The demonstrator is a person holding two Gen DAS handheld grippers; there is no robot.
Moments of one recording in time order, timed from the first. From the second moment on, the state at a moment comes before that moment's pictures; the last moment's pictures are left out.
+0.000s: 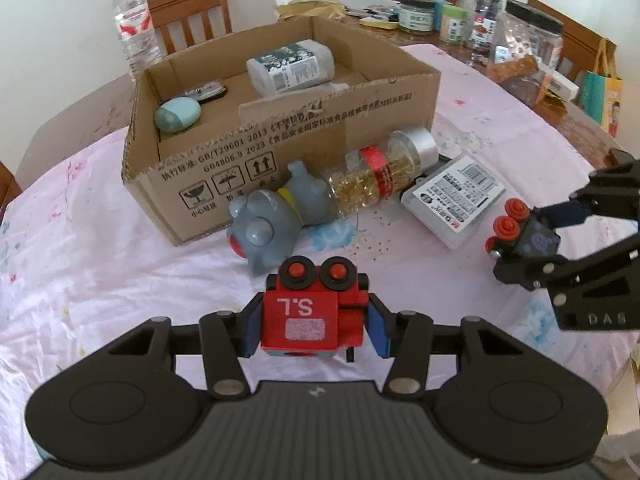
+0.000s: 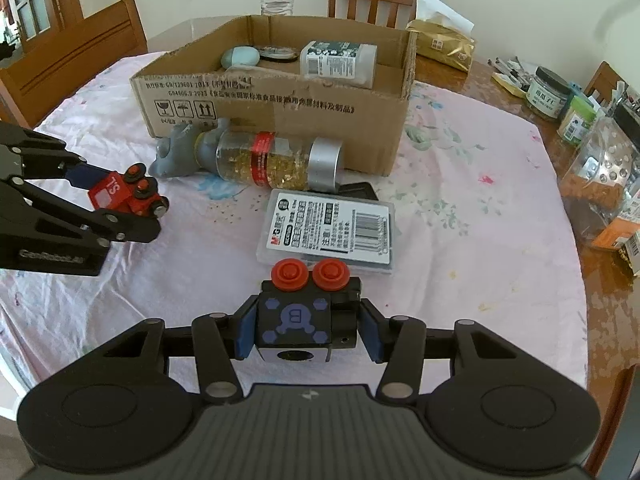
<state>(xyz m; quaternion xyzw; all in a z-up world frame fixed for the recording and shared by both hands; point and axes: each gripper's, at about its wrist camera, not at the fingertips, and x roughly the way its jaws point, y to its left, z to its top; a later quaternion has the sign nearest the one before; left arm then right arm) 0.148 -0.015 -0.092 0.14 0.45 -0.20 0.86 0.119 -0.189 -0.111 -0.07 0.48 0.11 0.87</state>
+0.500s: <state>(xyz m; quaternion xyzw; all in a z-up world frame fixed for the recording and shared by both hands) 0.165 -0.002 -0.019 0.15 0.41 -0.23 0.87 0.140 -0.204 -0.038 -0.06 0.44 0.14 0.89</state>
